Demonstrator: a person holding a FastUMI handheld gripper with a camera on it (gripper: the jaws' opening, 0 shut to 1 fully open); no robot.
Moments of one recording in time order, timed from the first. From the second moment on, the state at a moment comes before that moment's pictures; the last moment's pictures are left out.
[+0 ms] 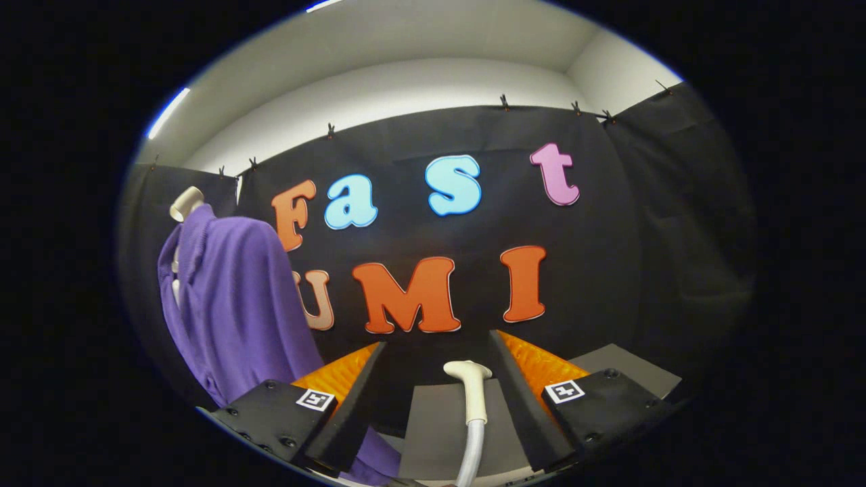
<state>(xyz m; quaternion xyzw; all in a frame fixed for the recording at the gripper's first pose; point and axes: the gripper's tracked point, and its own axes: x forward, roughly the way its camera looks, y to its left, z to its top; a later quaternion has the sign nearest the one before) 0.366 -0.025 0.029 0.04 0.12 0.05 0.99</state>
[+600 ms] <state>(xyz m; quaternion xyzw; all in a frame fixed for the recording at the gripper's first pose) 0.444 -0.062 -0.165 0.03 0.37 0.02 0.93</state>
